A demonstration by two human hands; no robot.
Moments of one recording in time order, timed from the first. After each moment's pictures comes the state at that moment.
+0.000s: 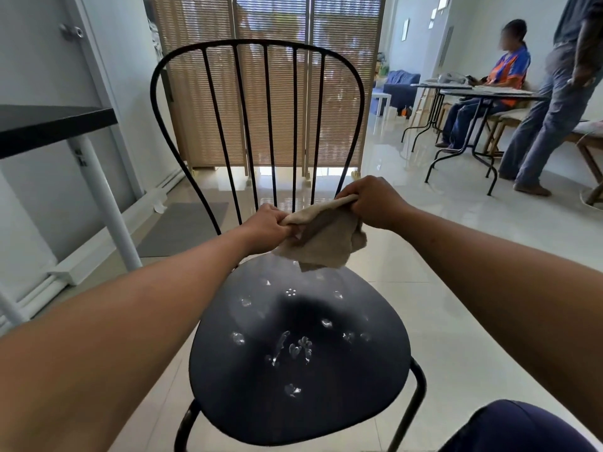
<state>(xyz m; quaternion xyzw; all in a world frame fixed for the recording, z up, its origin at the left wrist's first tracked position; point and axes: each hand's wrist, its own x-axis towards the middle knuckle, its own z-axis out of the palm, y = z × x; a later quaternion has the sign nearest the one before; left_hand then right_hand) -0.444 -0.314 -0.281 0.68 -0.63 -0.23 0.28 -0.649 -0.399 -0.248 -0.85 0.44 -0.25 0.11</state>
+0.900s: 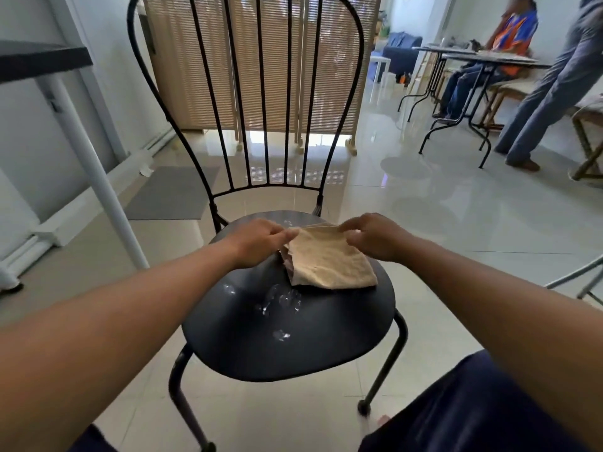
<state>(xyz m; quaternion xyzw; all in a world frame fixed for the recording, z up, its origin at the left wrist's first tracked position) -0.446 -0.265 -0.359 0.66 -0.69 -0.21 0.19 -0.691 -0.338 -0.332 -0.86 0.48 -0.07 0.18</state>
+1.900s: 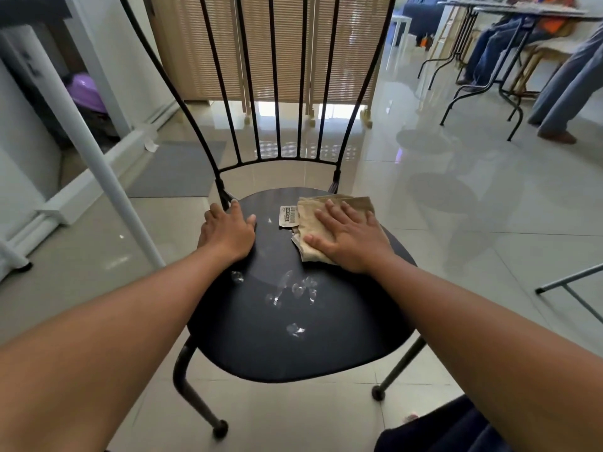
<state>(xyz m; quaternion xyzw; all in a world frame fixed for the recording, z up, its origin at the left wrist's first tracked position) -0.396 -0.298 -0.430 0.86 -0.50 -0.07 0.11 -0.633 -0.357 -0.422 -0.88 0.47 -0.01 0.07</state>
